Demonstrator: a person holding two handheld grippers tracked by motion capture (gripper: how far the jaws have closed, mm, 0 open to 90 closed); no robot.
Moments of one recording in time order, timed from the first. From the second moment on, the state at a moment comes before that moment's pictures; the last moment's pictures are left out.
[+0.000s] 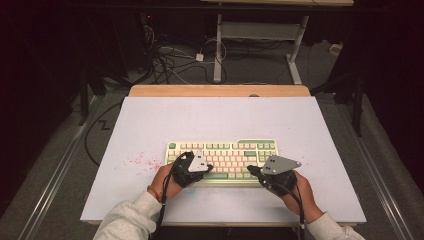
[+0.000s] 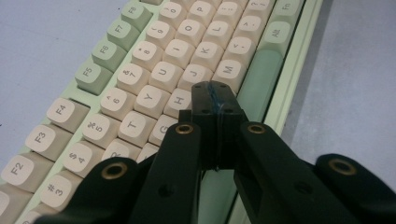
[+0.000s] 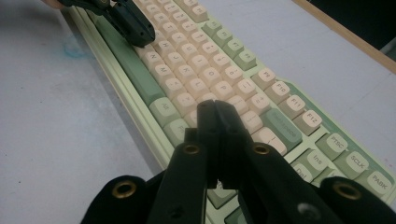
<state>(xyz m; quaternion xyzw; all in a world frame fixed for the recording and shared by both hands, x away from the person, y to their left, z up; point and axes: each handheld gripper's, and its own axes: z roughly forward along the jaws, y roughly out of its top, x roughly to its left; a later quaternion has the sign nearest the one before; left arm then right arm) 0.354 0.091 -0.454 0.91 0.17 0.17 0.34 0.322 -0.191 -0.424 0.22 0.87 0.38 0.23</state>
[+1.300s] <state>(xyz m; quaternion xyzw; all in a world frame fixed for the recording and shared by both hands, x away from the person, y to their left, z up) 0.341 0.116 -0.431 0.89 0.17 0.20 0.37 0.323 -0.195 -0.421 0.22 0.86 0.38 0.24</state>
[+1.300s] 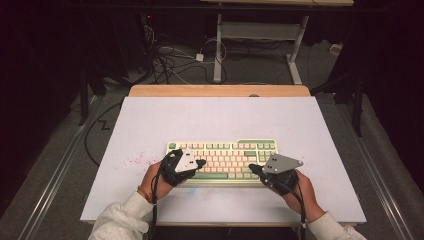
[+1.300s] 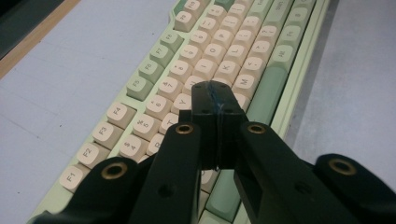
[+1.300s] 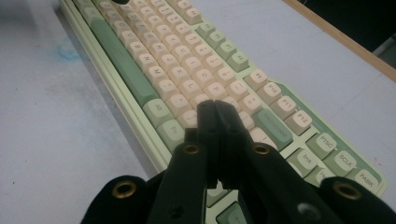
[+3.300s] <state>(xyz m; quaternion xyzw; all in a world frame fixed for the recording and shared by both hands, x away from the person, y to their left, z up) 0.313 0.184 -0.450 0.88 0.23 0.21 0.36 0.390 -0.117 -0.449 0.21 0.89 0.32 0.23</state>
